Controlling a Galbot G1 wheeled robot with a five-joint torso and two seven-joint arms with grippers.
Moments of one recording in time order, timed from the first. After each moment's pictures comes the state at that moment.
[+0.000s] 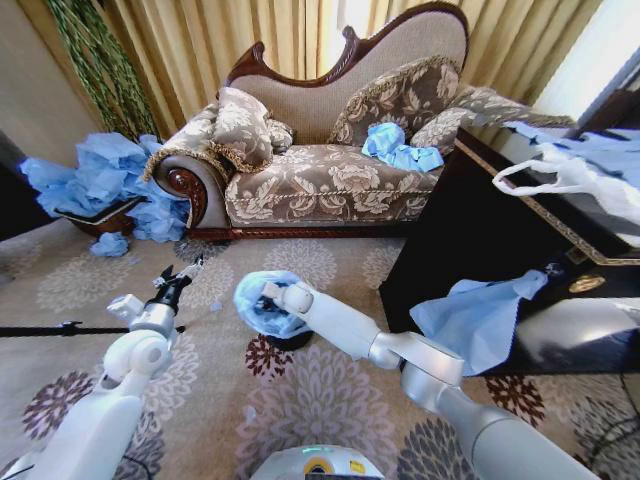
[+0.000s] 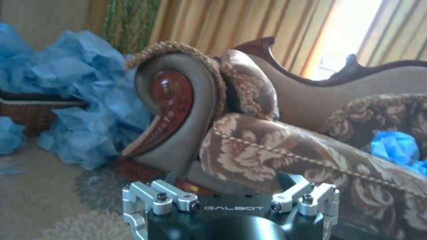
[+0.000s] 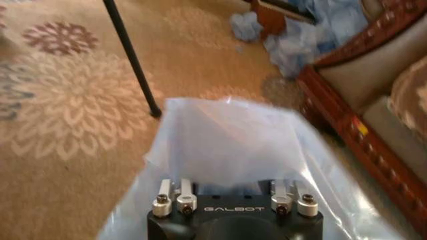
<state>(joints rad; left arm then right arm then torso) 1.27 -0.95 -0.70 -2.00 -0.98 0.14 -0.29 -0.16 1.61 -0.72 1.01 0.20 -0.37 -0.31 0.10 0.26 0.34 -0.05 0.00</state>
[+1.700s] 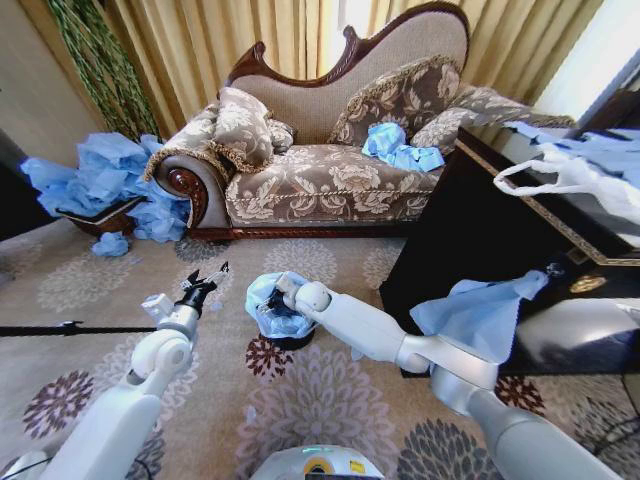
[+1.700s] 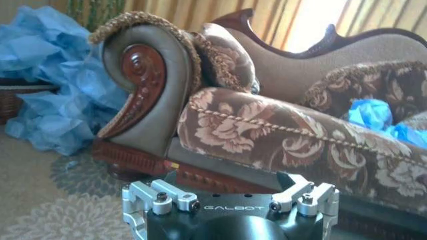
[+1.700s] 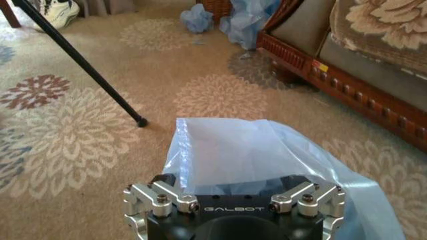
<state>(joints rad) 1.23 -0.91 -0.56 -2.00 -0.95 0.15 -0.32 -0.19 1.38 -0.71 1.26 0.64 -0.51 -0.10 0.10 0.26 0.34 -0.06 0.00</state>
